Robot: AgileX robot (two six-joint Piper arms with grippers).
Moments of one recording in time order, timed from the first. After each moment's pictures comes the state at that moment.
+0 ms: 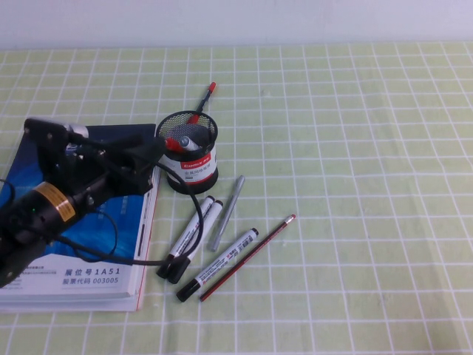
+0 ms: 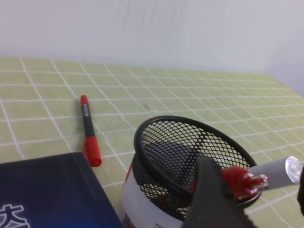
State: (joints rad) right arm 0.13 -0.01 0.03 0.14 0.38 0.03; left arm -0.12 1.76 -0.67 0.71 -1.00 -0.61
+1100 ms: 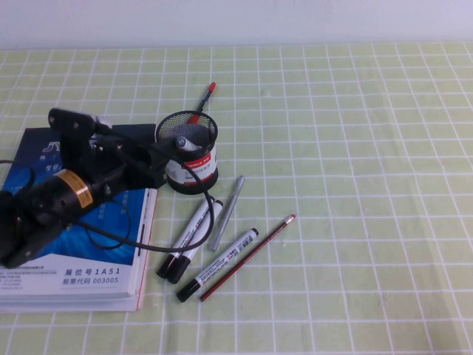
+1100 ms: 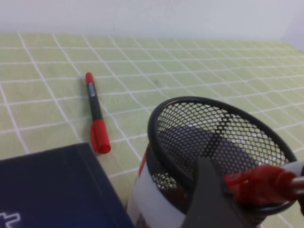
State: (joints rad) right arm 0.13 -0.01 0.03 0.14 0.38 0.03; left arm -0.16 1.82 -0.77 0.74 -0.87 -0.62
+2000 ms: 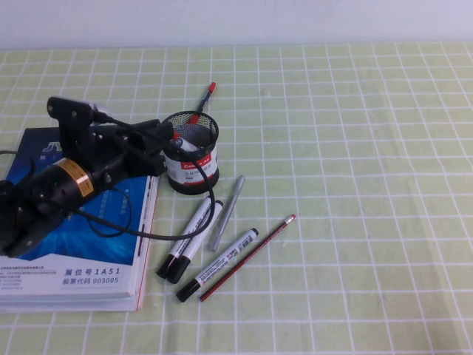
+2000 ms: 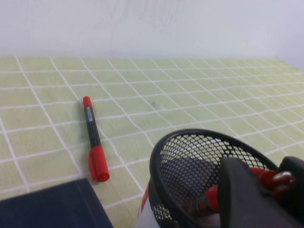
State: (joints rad) right arm 0.13 -0.01 0.03 0.14 0.38 0.03; left arm -0.16 1.83 -0.82 0.74 -0.88 -0.64
